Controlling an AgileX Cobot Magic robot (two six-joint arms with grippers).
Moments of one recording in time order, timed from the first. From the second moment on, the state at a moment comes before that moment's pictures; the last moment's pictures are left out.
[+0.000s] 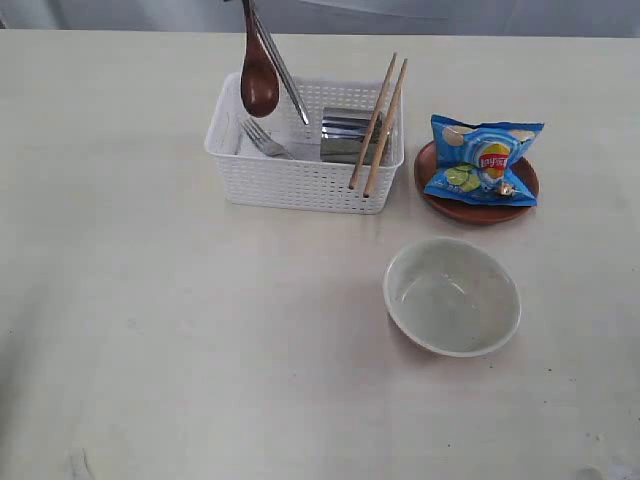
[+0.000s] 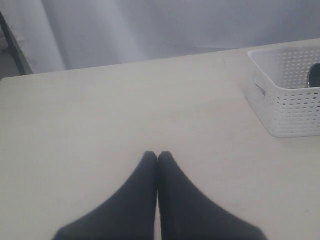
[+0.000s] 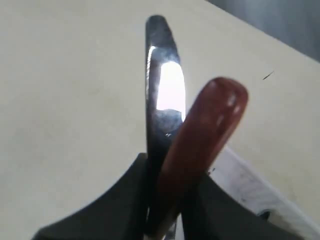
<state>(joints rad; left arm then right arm) -0.14 0.00 0.00 0.11 0.35 -0.04 0.66 2.05 -1.99 0.15 0.88 -0.09</state>
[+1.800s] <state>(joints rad) -0.14 0.00 0.00 0.11 0.35 -0.04 0.90 2.29 -1.85 0.29 1.04 -0.15</state>
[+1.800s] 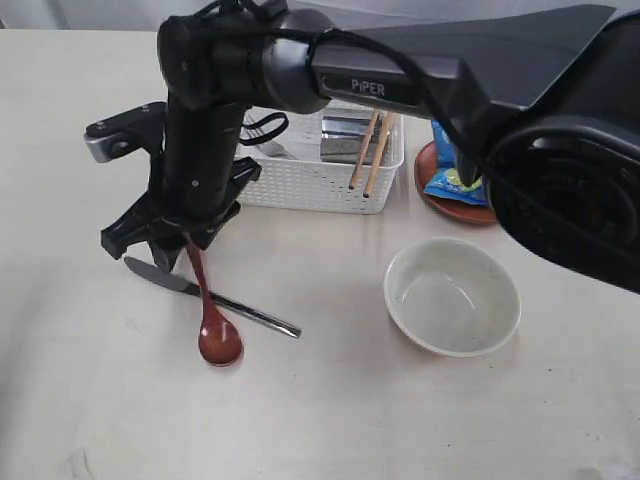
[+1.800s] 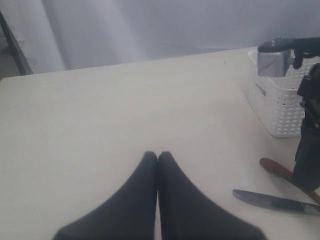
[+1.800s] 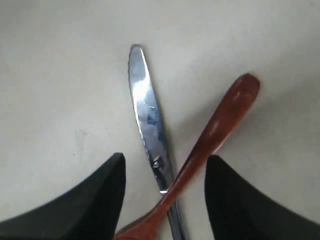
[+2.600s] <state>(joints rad) -0.14 0.00 0.00 0.12 0.35 -0.04 0.90 2.36 -1.85 0.22 1.06 -0.08</state>
